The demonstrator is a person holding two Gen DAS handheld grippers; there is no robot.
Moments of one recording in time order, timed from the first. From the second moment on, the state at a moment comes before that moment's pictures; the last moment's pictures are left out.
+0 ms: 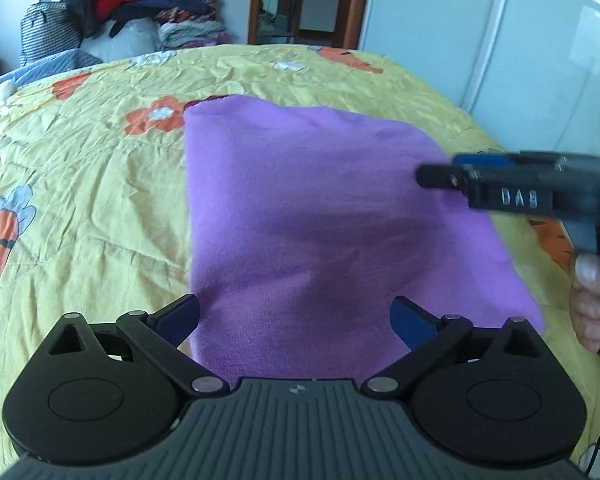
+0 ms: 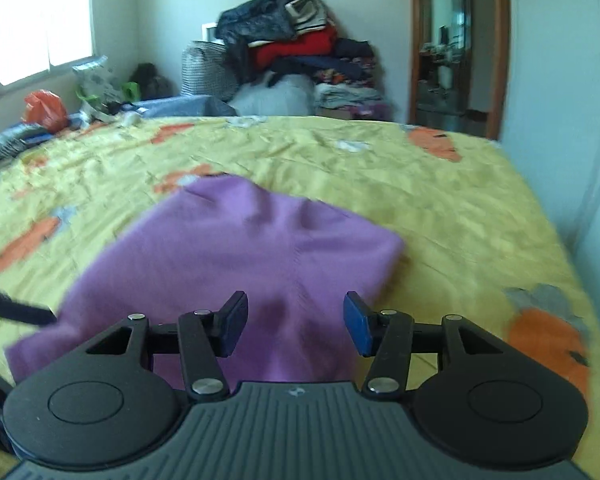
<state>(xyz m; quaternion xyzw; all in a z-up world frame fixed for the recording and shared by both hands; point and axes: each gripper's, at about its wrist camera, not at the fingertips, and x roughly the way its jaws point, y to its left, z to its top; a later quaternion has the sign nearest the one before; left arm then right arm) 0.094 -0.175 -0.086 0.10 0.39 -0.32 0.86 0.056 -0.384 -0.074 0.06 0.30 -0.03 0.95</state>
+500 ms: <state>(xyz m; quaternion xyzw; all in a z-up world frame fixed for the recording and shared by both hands) 0.099 -0.155 -0.095 0.06 0.42 -0.31 0.85 0.090 -0.446 -0.081 0.16 0.32 -0.10 0.93</state>
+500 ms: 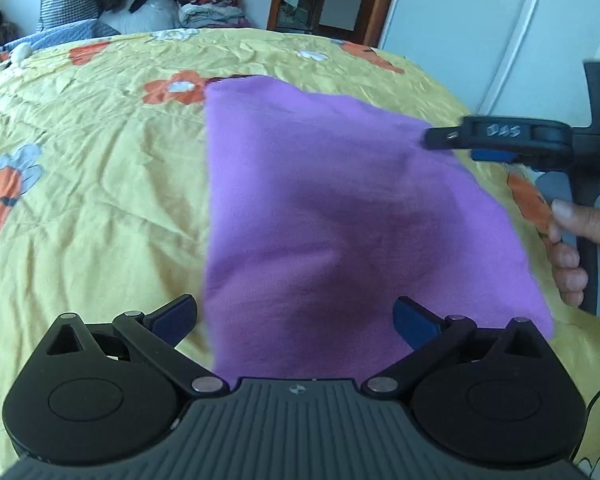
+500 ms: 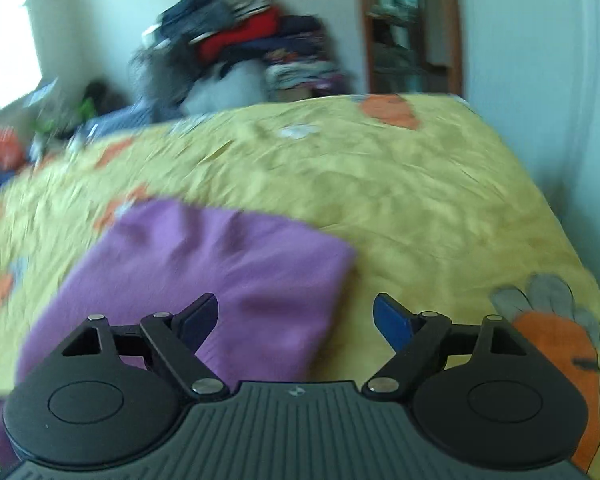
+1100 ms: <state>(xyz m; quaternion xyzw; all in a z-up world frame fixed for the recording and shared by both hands) 0.067 -0.149 -0.095 0.05 0.42 -0.28 0.86 0.095 -0.444 -0.074 0.15 0.37 -0.09 0.91</state>
